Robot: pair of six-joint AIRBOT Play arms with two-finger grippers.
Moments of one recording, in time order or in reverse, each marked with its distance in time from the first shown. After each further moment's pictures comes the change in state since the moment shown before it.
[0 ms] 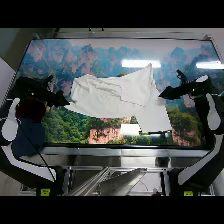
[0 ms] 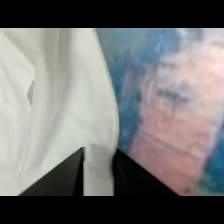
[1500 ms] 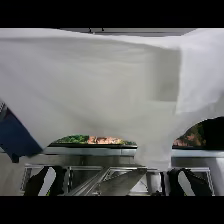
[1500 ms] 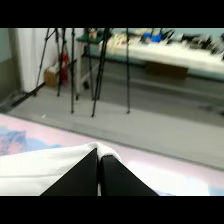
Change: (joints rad) left arm 0.231 0.874 0.295 -0.244 -0.269 0.234; right arm -0.141 1.131 0.043 0.159 -0.308 -0.113
